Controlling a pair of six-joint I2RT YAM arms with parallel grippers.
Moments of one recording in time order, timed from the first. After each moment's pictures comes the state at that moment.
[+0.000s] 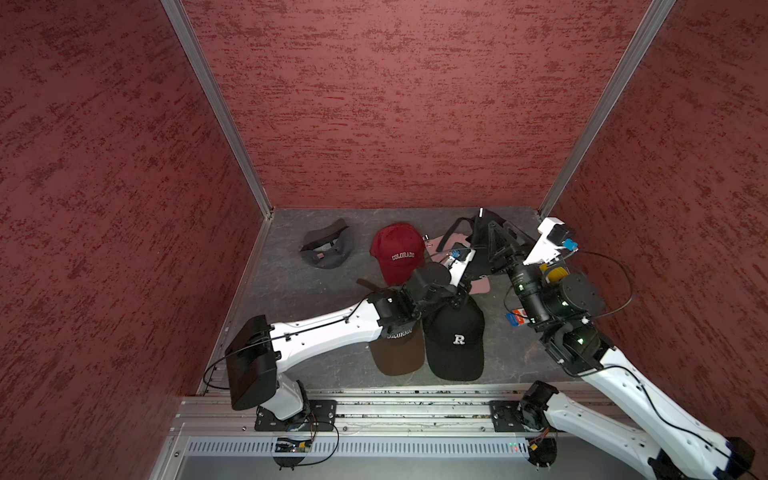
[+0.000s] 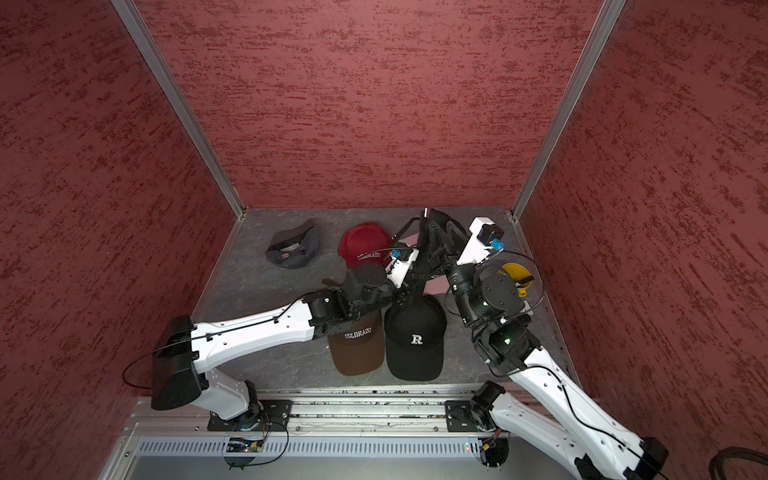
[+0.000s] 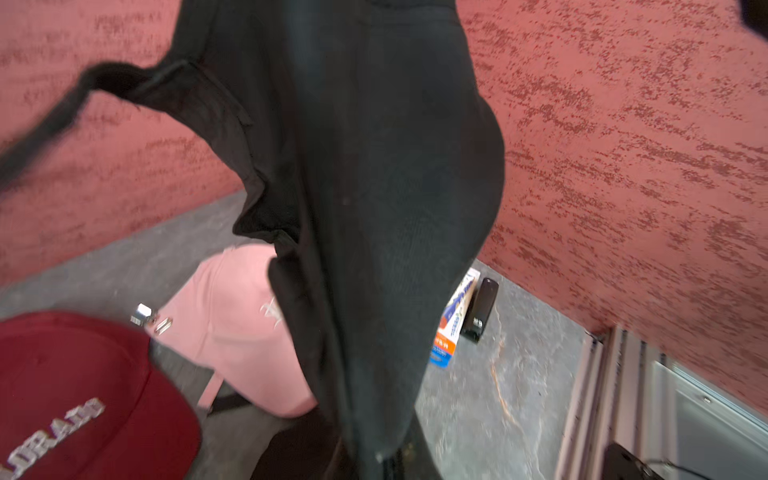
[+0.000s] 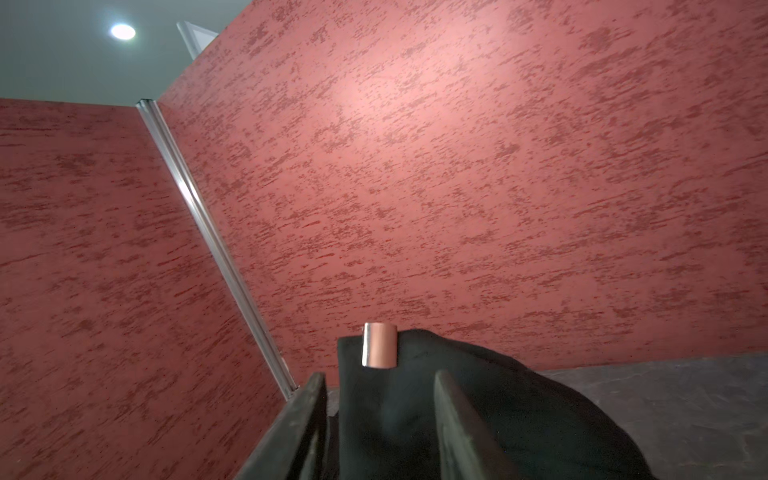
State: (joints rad) left arm -1.08 1.51 1.24 -0.02 -0.16 -0.24; right arm 0.69 0.80 0.90 0.17 0.37 0.29
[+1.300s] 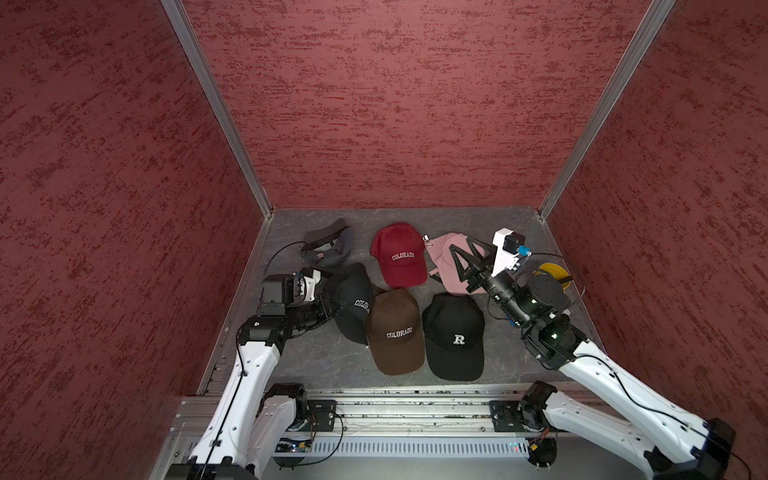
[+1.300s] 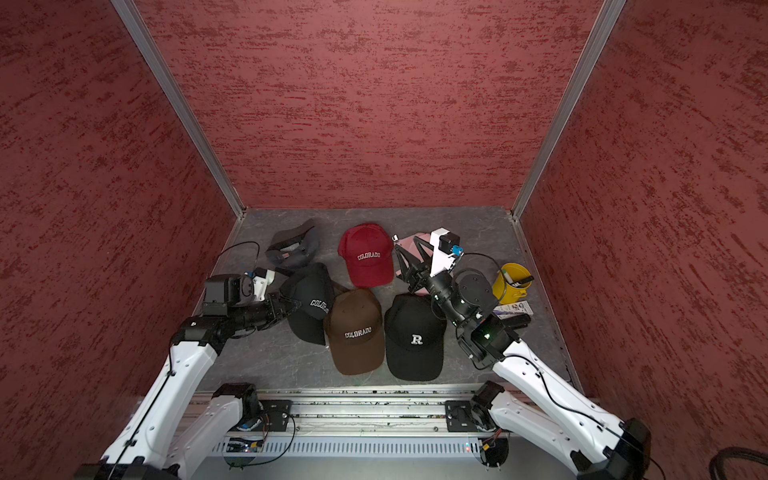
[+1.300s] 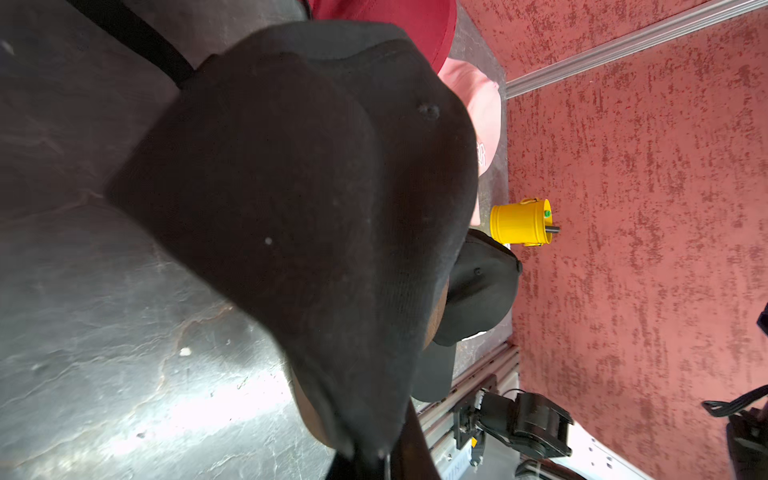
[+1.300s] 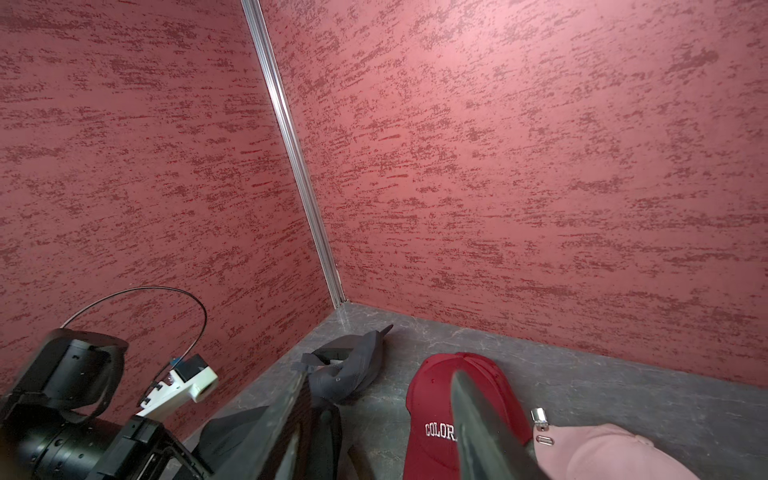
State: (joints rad) left arm 0.01 0.86 0.66 -0.65 0.74 -0.54; right arm 0.69 0.85 0.77 0.26 0.08 0.23
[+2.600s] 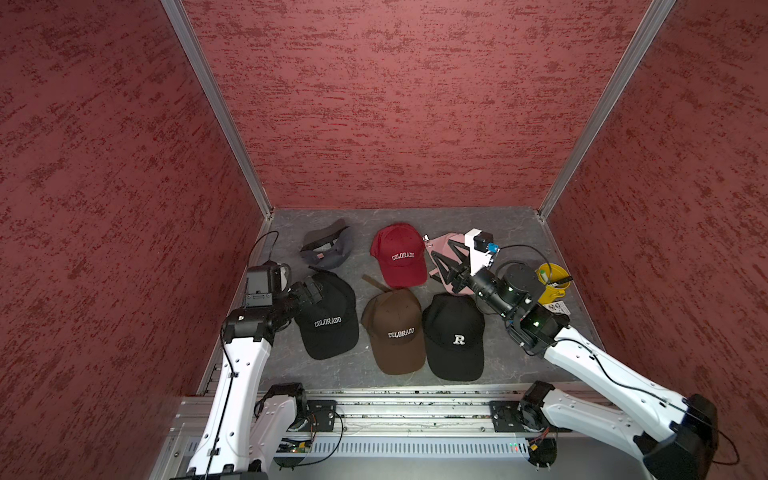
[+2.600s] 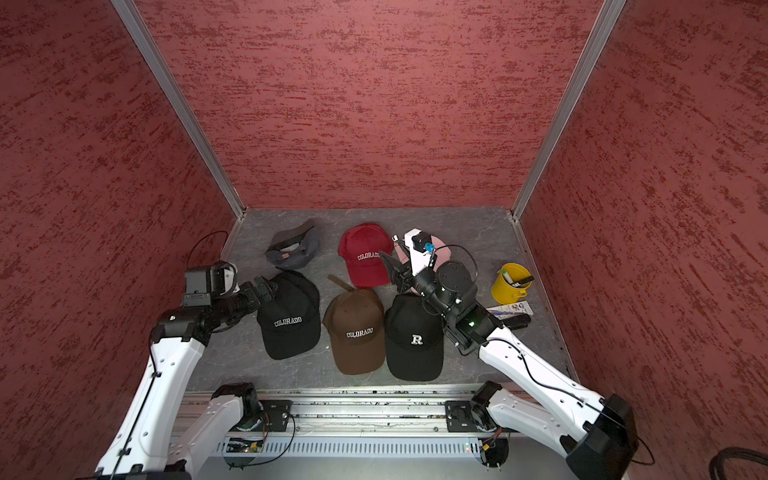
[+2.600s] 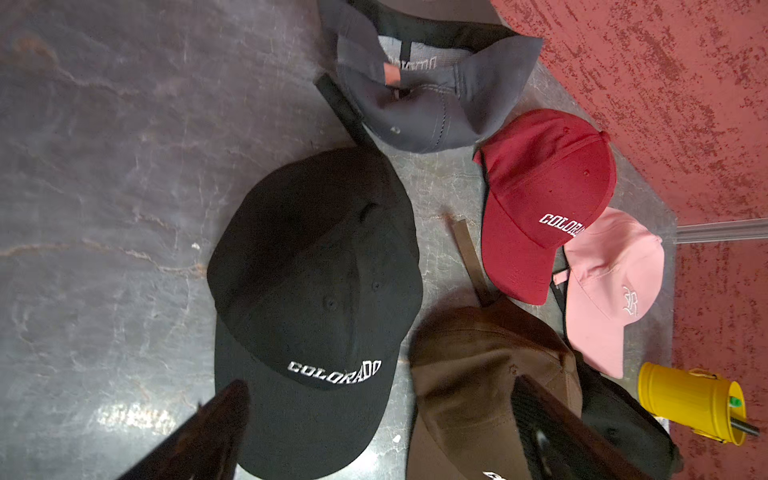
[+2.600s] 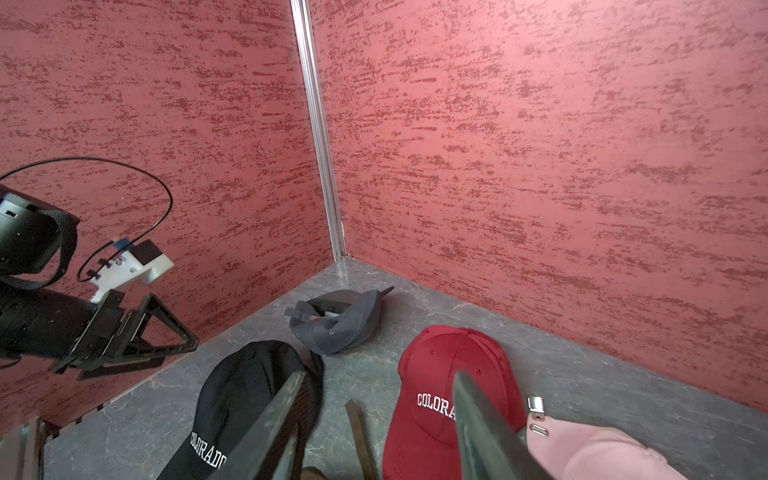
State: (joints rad) left arm 0.07 0.88 0.89 -0.87 0.19 -0.52; right arm 0.69 1.01 0.81 0.25 -0.02 0.10
